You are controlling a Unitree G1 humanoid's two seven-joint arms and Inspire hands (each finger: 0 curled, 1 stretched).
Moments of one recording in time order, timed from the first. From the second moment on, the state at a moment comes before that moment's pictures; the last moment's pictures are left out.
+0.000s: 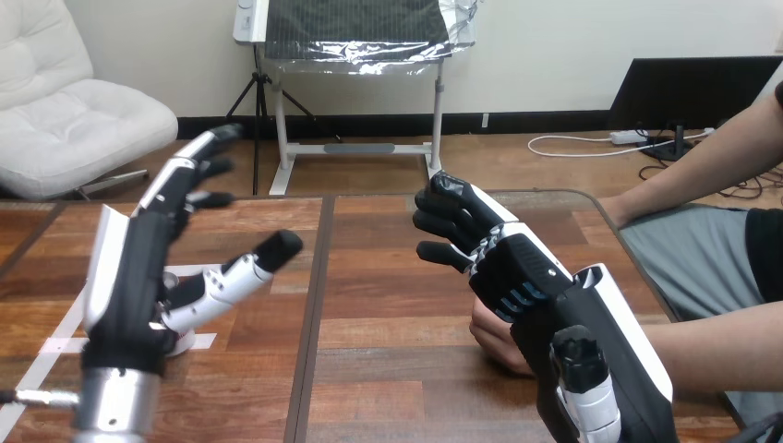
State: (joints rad) left arm 0.10 0.23 0.12 -0.01 0.18 -0.51 0.03; right arm 0.42 -0.20 0.22 -0.42 0.16 -0.51 0.34
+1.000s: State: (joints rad) left arm -0.09 0.38 0.16 0.33 0.32 -0.47 0.12; right arm 0.42 -0.20 0.22 -0.42 0.17 -0.50 0.34
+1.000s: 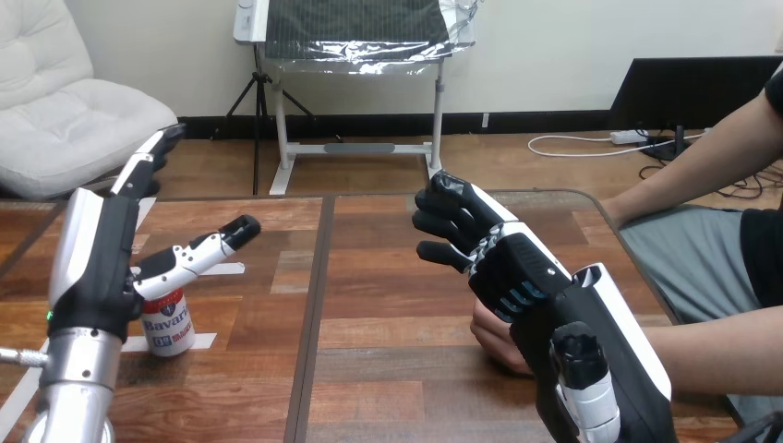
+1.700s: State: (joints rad) left arm -0.22 0.45 0.14 0.61 0.37 -0.46 0.19; right arm 0.42 -0.20 0.22 -0.42 0.17 -0.50 0.34
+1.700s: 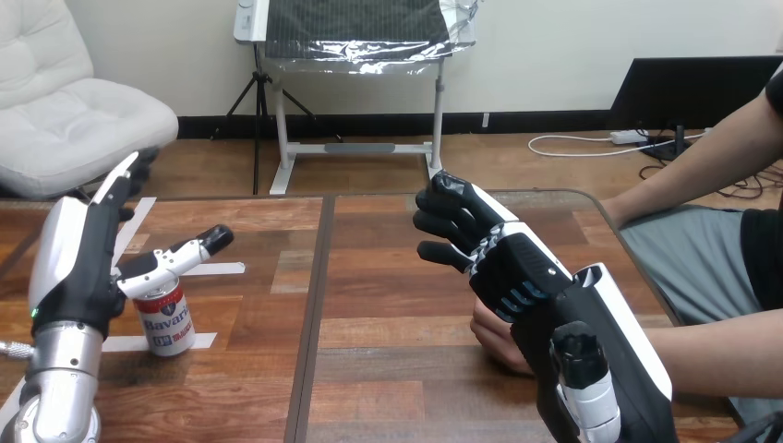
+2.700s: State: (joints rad) left arm -0.32 0.50 0.06 0.90 0.37 -0.43 0.21; right arm 0.42 -0.20 0.21 -0.42 0.17 -0.50 0.35
